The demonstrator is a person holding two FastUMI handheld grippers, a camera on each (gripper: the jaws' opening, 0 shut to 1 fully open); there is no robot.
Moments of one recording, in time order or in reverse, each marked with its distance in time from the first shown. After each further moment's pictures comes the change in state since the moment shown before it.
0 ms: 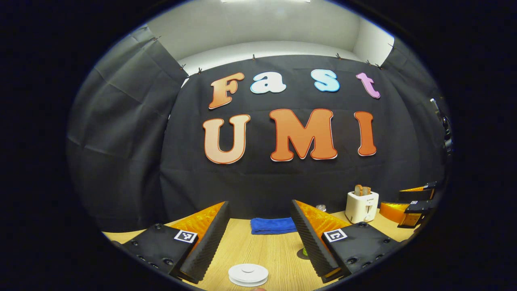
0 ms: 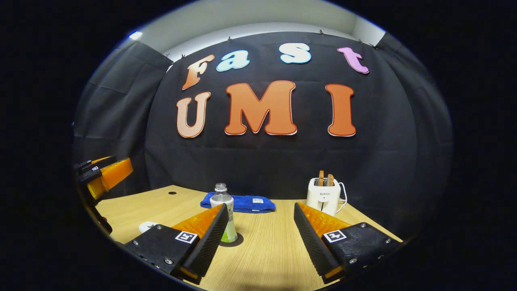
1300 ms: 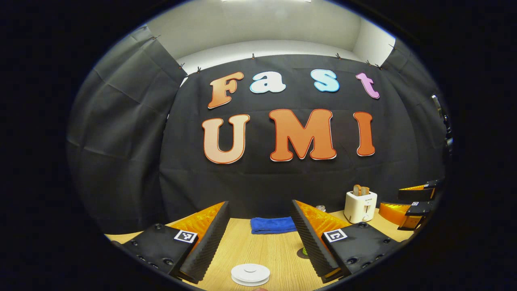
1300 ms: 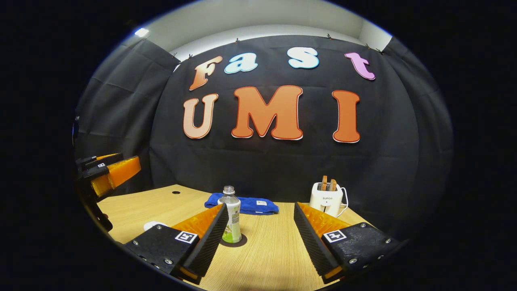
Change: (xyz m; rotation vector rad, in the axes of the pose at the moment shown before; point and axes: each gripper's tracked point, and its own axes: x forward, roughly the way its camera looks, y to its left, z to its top) left arm 0.000 -0.001 0.004 0.013 0.026 -0.027; right arm -0.008 0.018 0.007 -0.041 -0.003 0.031
